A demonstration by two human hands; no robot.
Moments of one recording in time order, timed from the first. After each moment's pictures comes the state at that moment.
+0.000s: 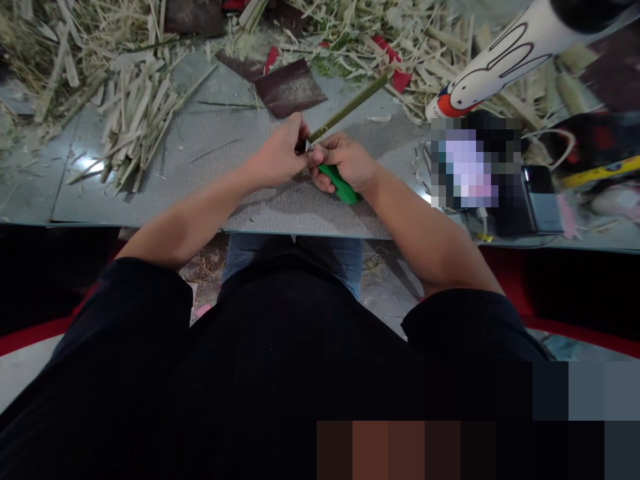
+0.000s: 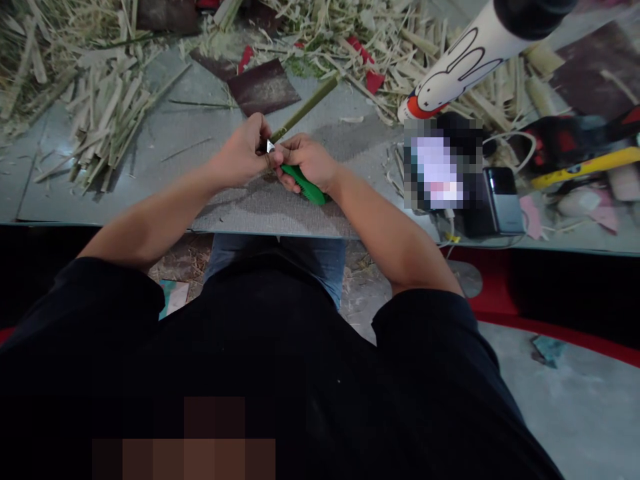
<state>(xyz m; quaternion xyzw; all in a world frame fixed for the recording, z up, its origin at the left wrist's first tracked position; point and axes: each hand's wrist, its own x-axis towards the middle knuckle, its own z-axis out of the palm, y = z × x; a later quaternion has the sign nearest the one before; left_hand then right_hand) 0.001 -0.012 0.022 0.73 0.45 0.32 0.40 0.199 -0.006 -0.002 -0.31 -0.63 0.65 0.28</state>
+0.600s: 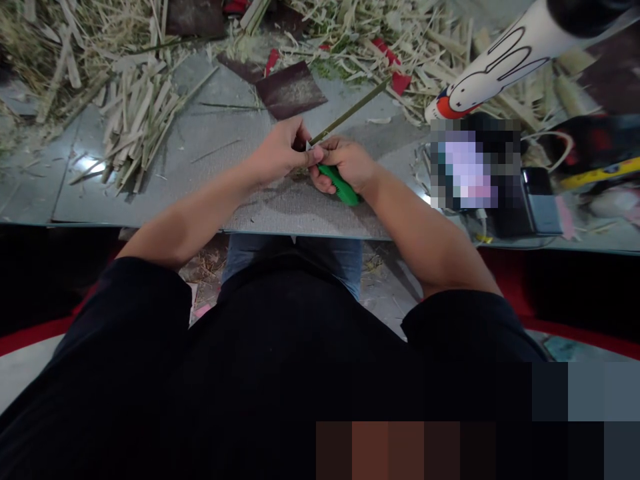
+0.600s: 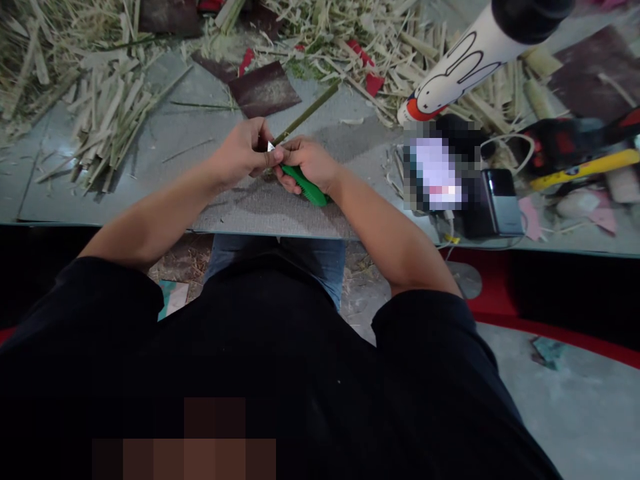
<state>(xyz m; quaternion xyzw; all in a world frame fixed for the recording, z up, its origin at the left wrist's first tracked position) -0.001 -0.013 0.026 0.64 0.42 0.34 0.55 0.203 -0.004 0.006 -0.32 -0.63 0.66 0.23</state>
